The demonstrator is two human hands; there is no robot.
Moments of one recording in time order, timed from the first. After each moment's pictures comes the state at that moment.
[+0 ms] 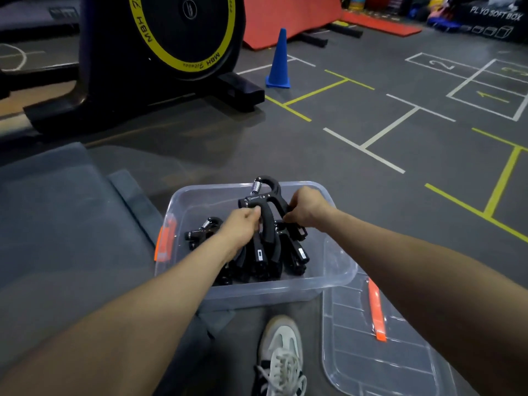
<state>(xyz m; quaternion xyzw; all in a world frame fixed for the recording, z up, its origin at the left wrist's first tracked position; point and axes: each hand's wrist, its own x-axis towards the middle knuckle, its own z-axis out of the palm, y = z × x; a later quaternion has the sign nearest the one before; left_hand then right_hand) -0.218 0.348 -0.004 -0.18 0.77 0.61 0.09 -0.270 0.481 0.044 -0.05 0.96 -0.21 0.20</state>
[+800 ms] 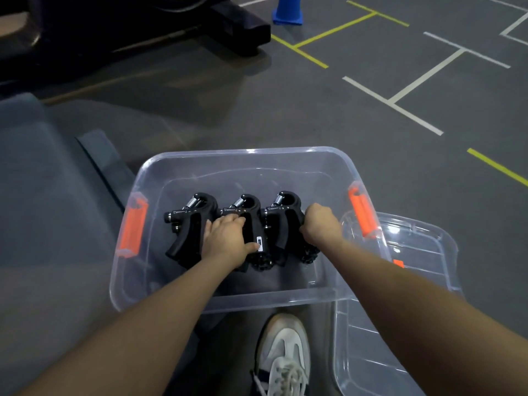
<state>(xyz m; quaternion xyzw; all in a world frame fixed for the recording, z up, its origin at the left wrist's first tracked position) -0.240 0.336 -0.120 -0.13 0.96 0.17 0.17 -0.306 0.496 -0.103 0.05 0.96 -0.15 0.22</state>
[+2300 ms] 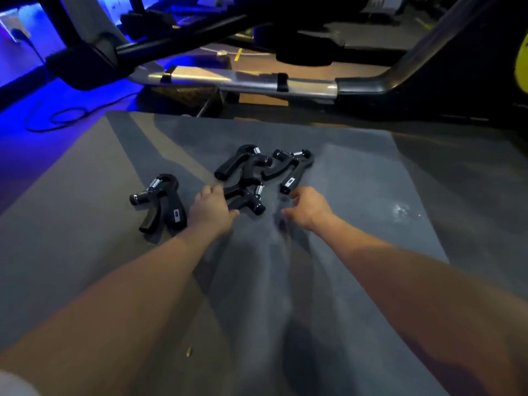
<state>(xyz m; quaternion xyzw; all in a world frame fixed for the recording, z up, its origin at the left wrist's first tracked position) 0.064 -0.184 -0.067 -0.55 0.81 0.21 -0.04 -0.089 -0.091 -0.043 -0.39 0.85 -0.22 0.28</state>
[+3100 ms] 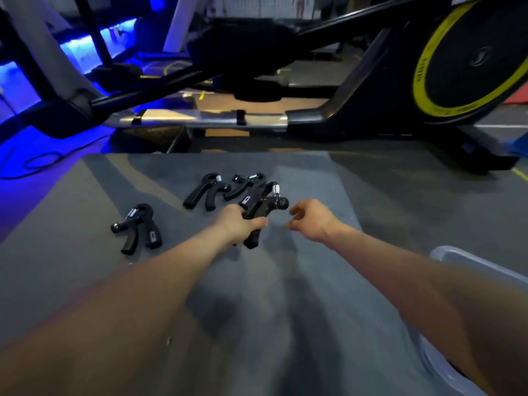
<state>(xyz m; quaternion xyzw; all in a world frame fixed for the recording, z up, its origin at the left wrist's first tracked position) 0.019 -0.071 0.034 -0.46 0.77 0.43 -0.04 -0.115 0.028 0.037 -0.36 0.85 -0.25 0.28</state>
